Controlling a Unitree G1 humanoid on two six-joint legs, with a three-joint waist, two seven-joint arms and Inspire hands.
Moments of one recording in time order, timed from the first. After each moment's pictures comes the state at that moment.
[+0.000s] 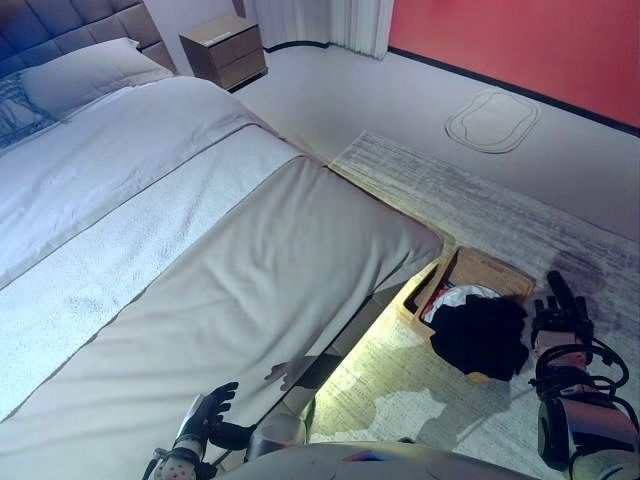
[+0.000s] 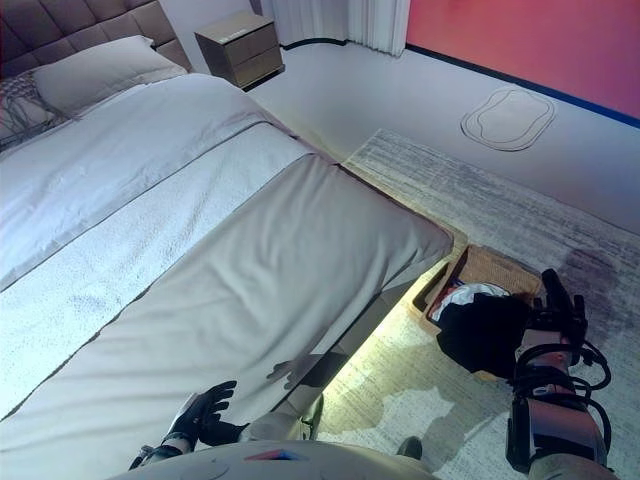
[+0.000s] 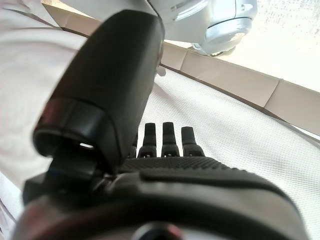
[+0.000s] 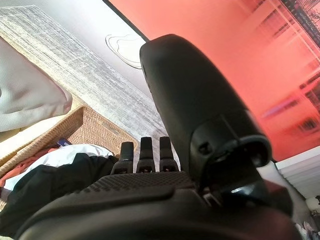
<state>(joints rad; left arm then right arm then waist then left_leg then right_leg) 0.16 0.32 -0.28 1.08 -0.02 -0.35 0.08 -0.36 -0.51 -0.31 1.12 1.34 -0.21 -0.20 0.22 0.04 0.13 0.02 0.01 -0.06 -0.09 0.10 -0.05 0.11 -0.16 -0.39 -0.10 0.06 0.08</state>
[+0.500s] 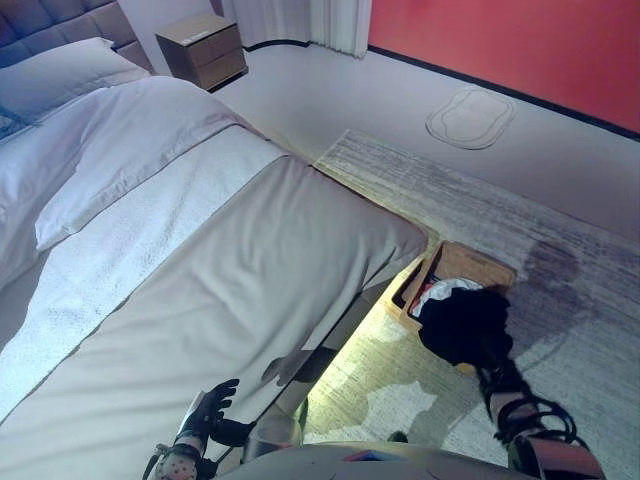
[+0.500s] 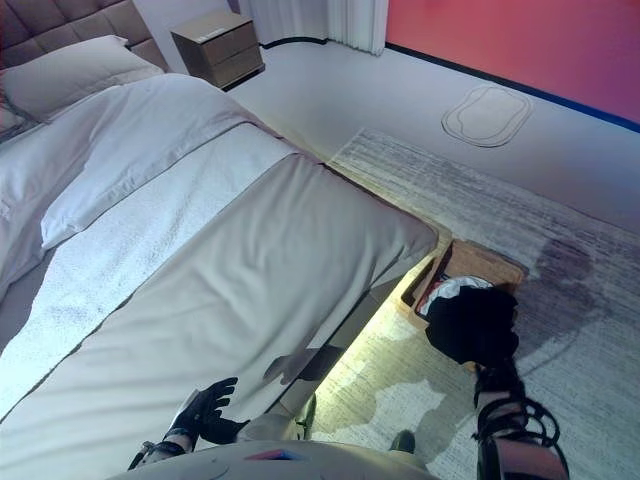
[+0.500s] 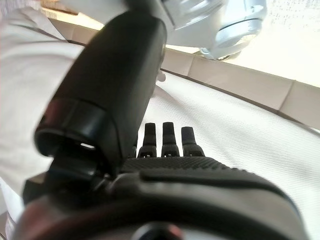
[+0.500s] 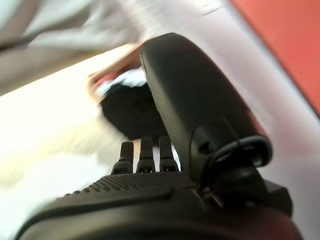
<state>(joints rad) 0.14 0.33 -0.28 1.08 -0.02 -0.34 0.08 -0.13 -0.26 -0.19 1.28 1.18 -0.14 -0.09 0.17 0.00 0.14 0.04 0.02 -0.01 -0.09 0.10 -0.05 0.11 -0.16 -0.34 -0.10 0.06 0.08</state>
